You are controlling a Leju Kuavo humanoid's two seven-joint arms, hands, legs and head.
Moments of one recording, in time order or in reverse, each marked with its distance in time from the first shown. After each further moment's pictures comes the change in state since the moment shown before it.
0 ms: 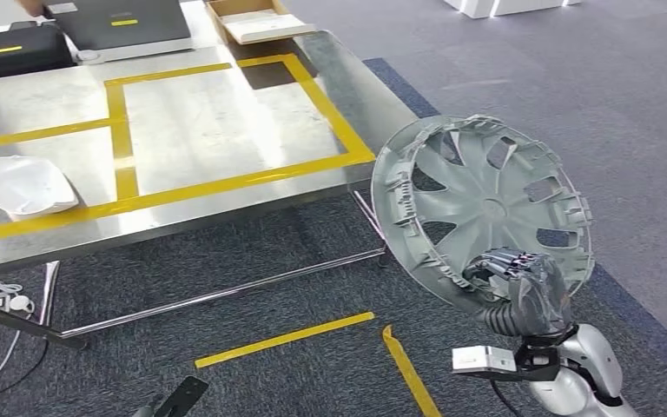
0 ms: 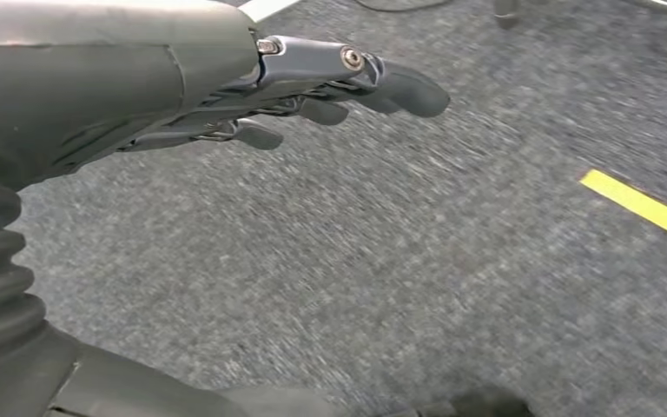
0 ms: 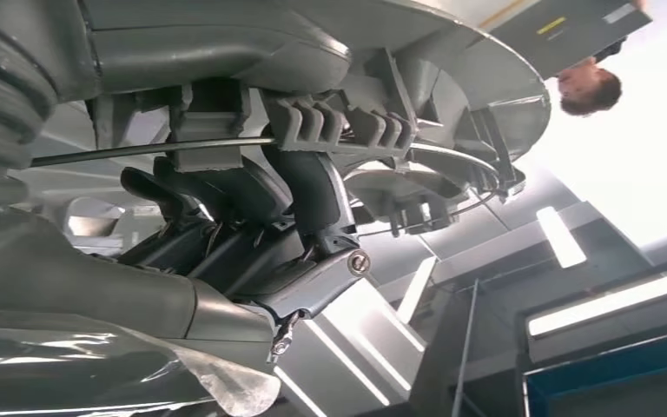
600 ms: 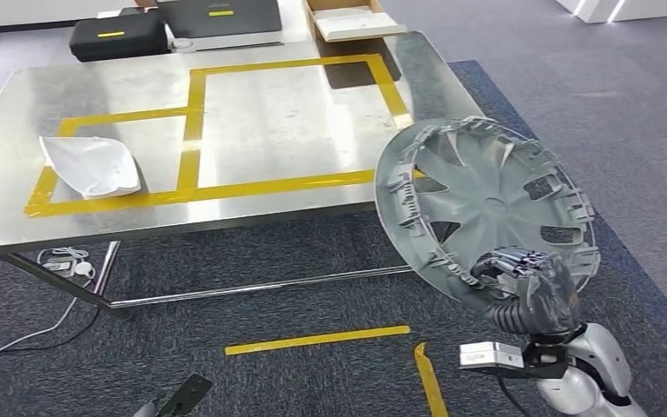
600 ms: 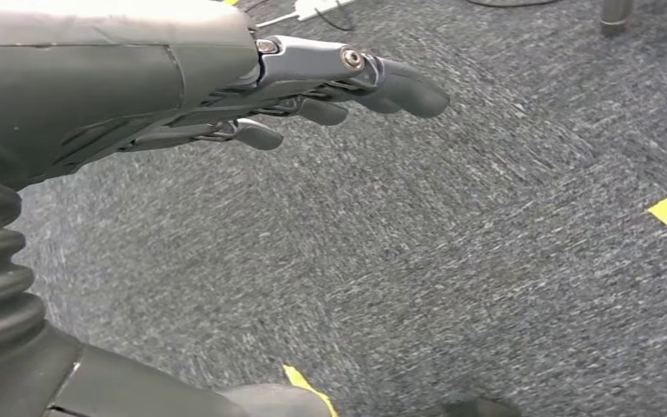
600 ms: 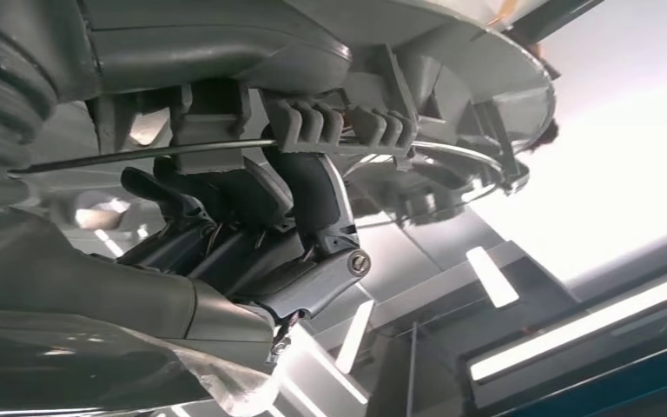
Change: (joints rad) left arm -0.008 -0.004 -0.001 0.000 -0.020 0.009 0.019; right arm 0.010 -0.008 -0.008 -0.005 0.008 -0.001 0.011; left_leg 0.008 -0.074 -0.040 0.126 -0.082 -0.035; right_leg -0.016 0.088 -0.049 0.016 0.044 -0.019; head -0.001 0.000
